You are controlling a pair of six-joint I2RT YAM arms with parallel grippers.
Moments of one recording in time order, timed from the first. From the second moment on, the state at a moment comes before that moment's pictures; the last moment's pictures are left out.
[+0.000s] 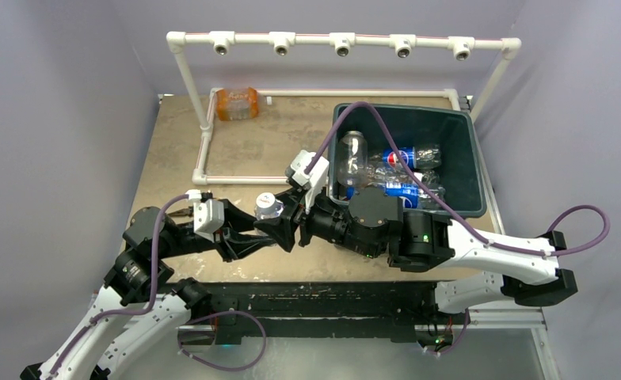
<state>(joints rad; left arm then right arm) -0.65 0.47 0.80 -0.25 0.71 -0.09 1.45 1.24 1.47 -0.28 0.35 0.15</state>
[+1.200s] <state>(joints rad) -0.65 0.45 0.81 -0.28 0.67 -0.12 1.45 1.25 1.50 -0.24 0.38 0.16</state>
